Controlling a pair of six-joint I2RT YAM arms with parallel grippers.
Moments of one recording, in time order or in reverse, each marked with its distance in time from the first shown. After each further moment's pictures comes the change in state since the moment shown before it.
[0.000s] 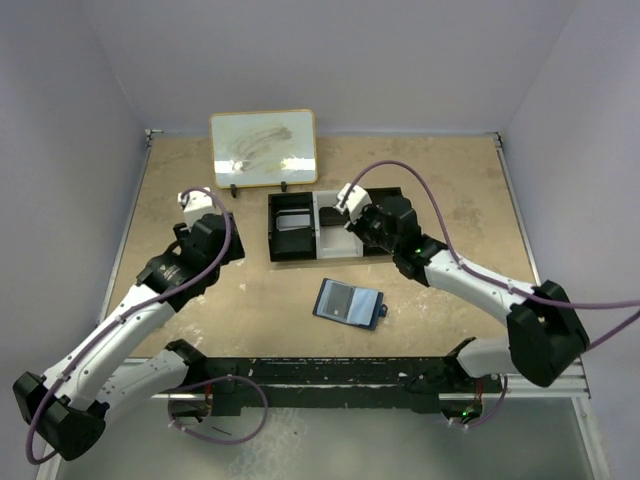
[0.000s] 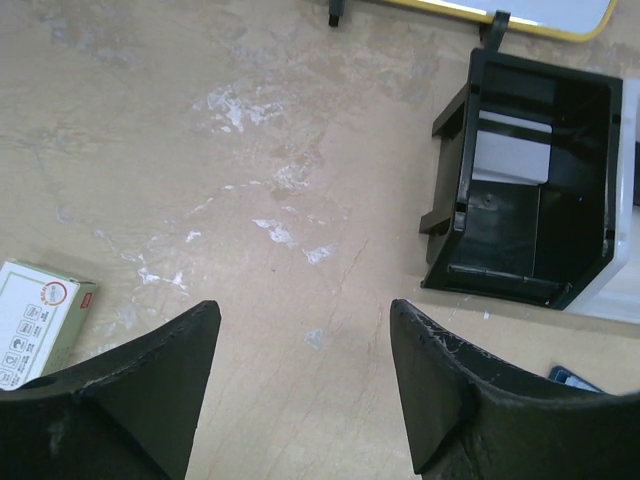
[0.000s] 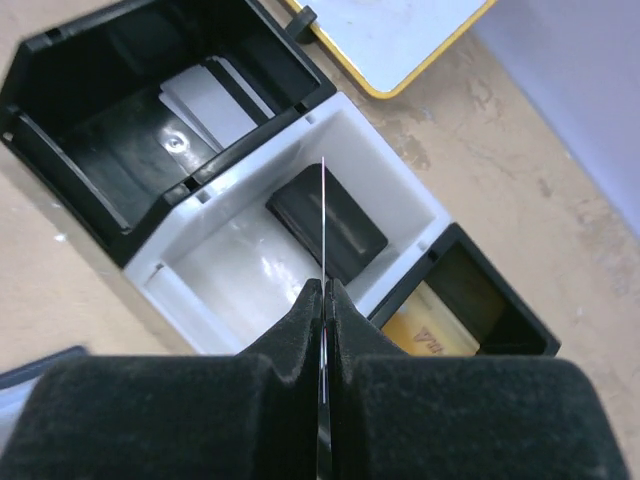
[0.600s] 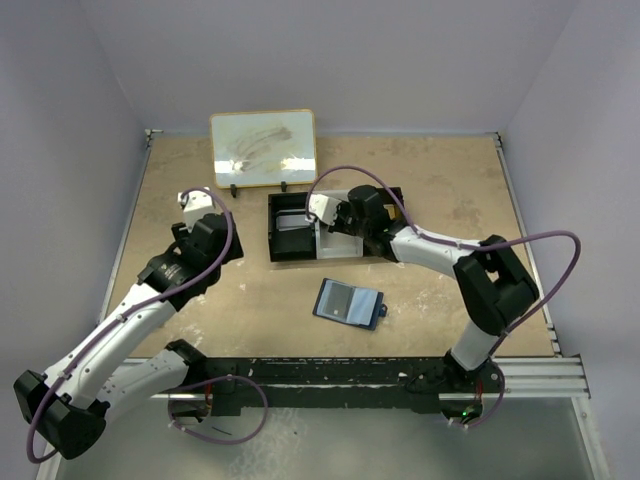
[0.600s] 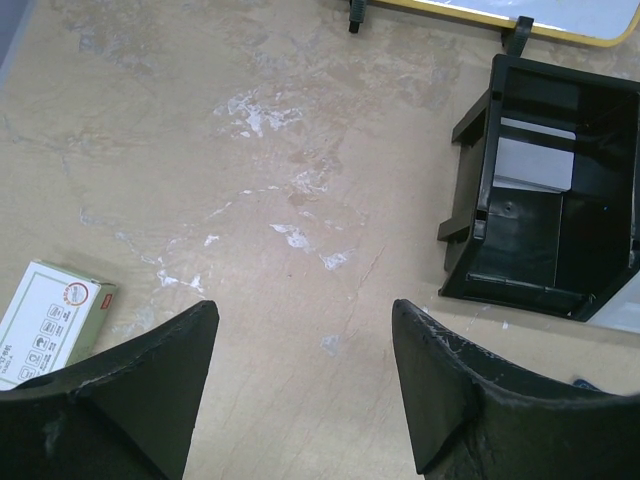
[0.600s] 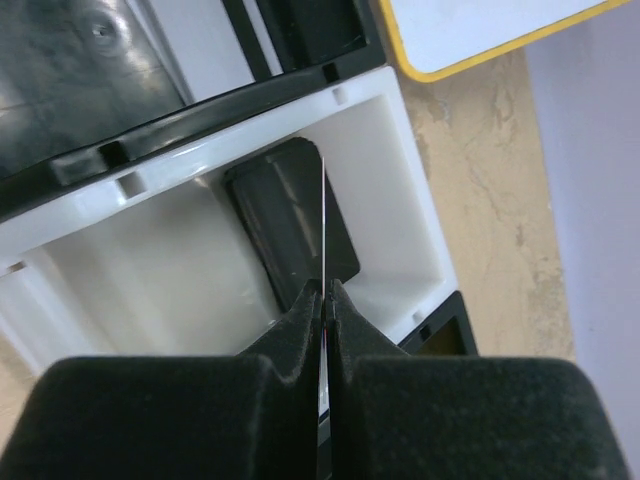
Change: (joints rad) left arm 0.000 -0.014 0.000 -0.006 -0.053 0.011; right arm 0.000 0.372 0.215 -0.069 0.010 -0.431
